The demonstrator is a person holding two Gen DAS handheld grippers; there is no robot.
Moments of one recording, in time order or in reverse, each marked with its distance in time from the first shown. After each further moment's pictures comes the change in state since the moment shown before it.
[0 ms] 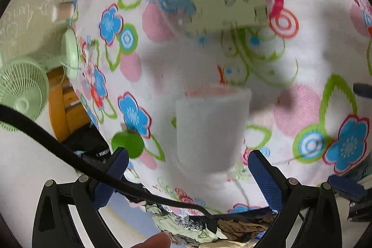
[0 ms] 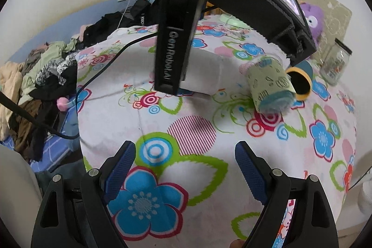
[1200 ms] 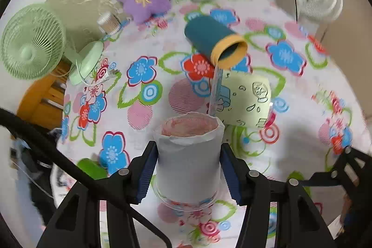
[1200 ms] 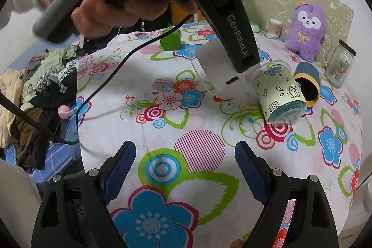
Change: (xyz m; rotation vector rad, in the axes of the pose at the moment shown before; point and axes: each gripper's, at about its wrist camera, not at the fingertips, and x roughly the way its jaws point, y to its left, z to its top) left arm -0.021 0.048 -0.050 -0.473 -0.633 -0.282; right arm 0.013 0.009 0.013 0.014 -0.028 0.013
